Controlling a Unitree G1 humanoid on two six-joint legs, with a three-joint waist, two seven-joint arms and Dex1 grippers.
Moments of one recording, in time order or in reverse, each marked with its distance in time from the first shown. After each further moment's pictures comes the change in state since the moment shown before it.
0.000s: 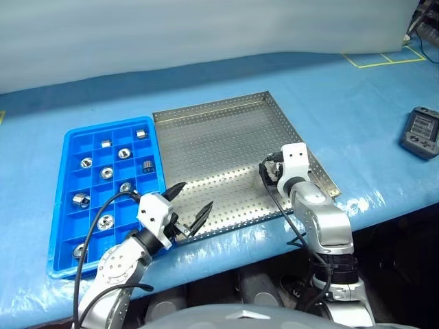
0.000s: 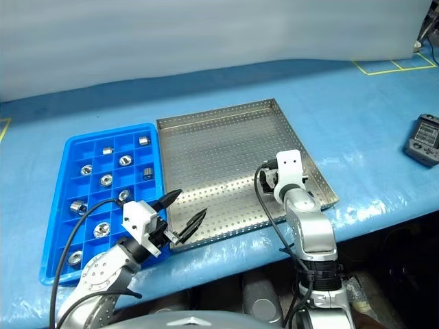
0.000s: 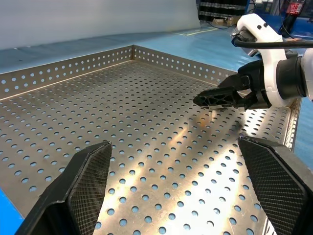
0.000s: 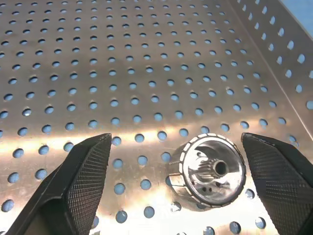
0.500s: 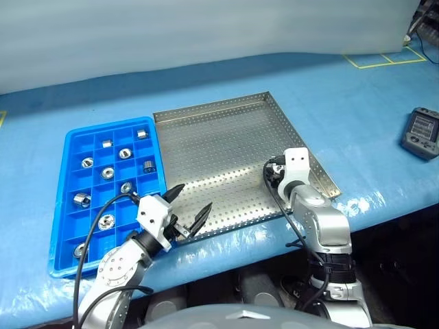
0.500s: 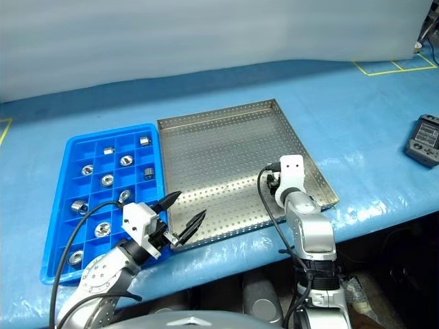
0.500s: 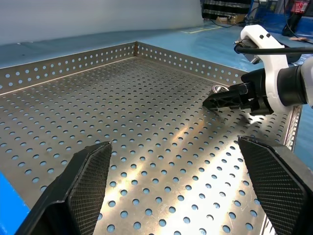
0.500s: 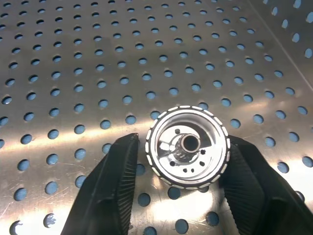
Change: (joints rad) left arm 0.025 -0.005 0.003 0.000 0.001 0.000 0.018; right arm -0.002 0.020 -0.021 0.051 0.026 -0.012 0.002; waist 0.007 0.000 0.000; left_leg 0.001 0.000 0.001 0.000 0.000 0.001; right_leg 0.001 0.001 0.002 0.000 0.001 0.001
